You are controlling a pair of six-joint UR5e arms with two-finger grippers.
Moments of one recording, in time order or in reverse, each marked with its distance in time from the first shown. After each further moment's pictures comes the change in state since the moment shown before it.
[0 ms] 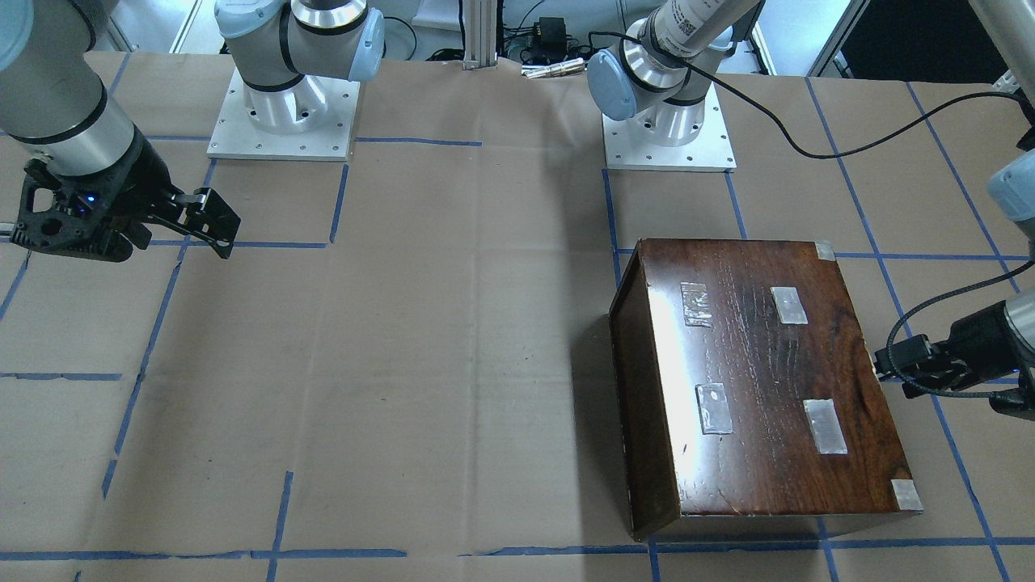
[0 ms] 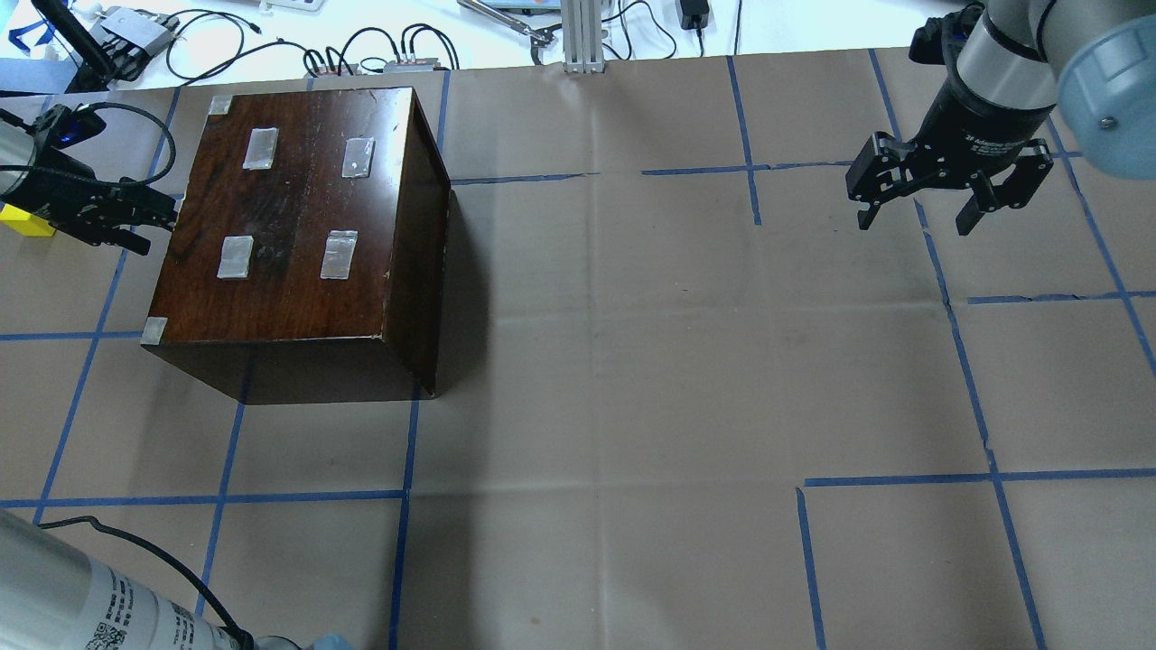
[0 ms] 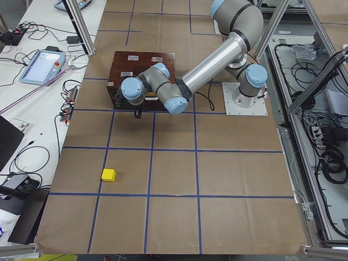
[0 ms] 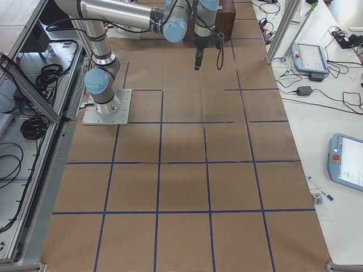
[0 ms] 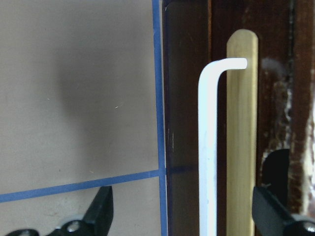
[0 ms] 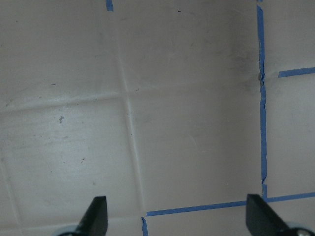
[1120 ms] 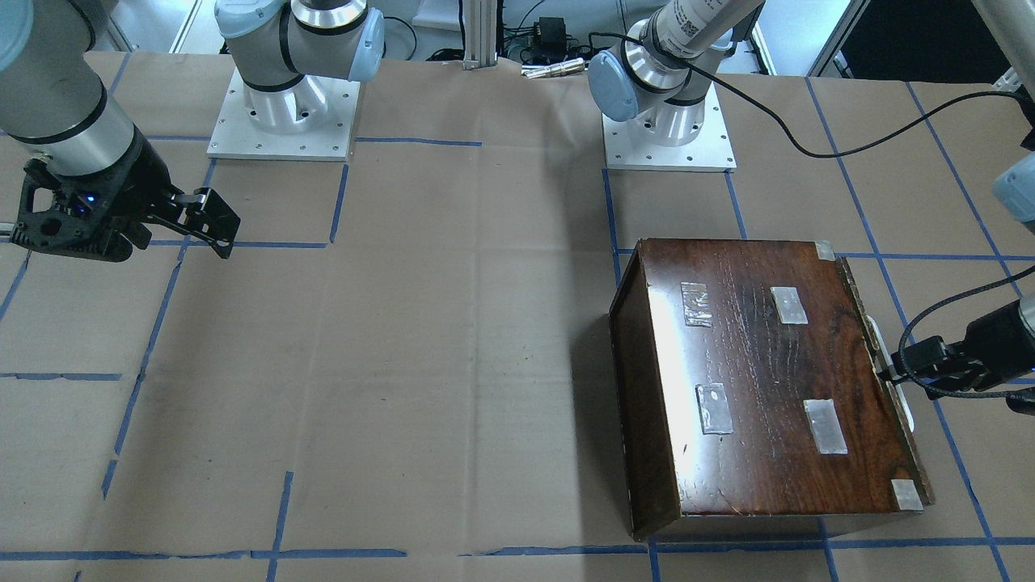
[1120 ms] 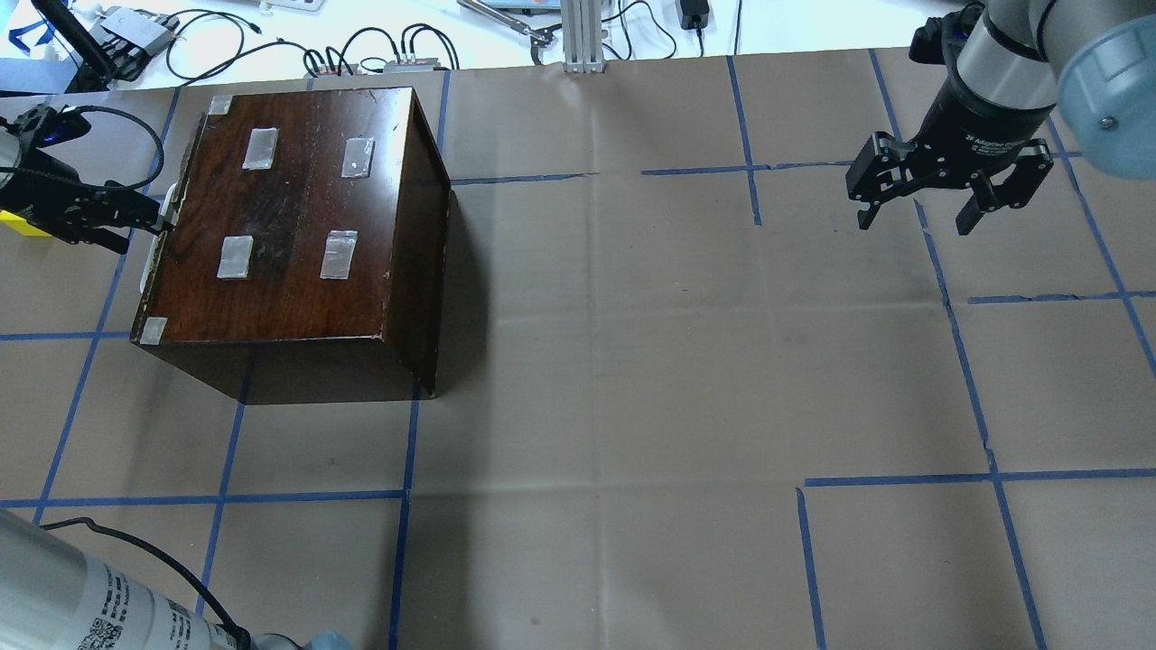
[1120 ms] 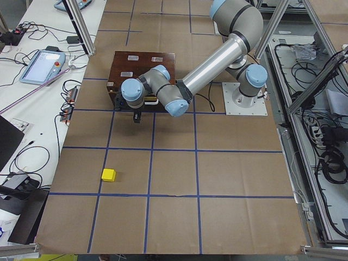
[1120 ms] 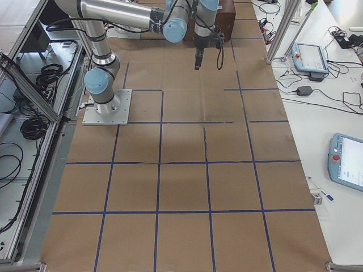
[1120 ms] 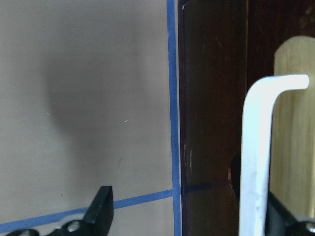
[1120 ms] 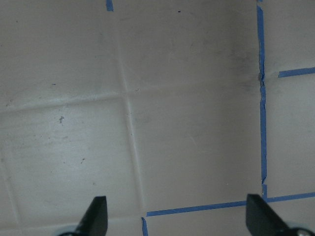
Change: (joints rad) left arm 0.019 -0.002 0.005 0.055 0.051 0.017; right arm 0.000 0.000 0.000 0.000 0.000 0.000
